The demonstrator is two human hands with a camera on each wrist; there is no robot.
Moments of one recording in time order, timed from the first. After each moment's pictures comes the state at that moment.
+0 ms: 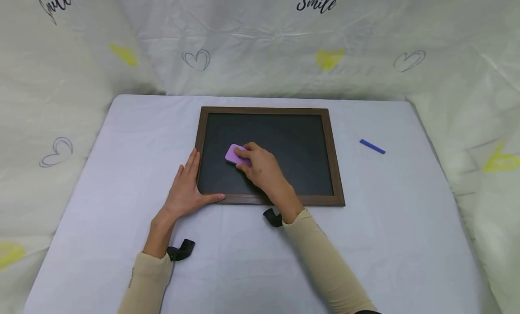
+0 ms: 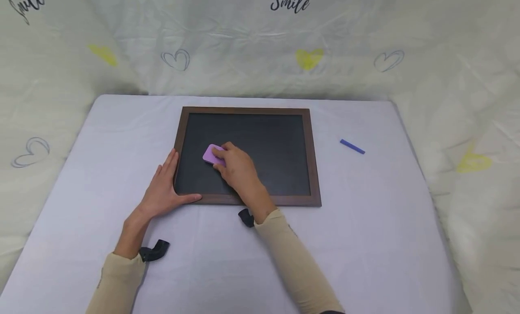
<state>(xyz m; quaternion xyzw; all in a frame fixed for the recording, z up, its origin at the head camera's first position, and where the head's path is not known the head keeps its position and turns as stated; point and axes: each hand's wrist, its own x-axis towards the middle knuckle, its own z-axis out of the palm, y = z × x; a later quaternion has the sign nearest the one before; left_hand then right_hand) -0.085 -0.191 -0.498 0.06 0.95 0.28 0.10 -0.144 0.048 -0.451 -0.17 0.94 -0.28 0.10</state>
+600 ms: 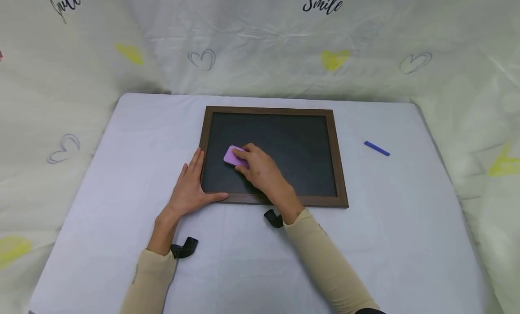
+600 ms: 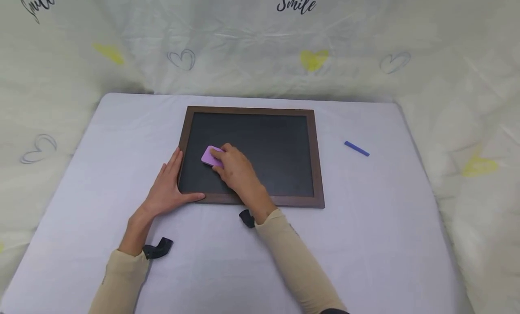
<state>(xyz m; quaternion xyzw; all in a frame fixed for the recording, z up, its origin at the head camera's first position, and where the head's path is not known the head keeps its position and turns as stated) -0.084 -0.192 -0.500 0.06 0.95 0.29 0.09 -0.140 0.039 -0.449 -0.21 0.94 -0.27 0.11</state>
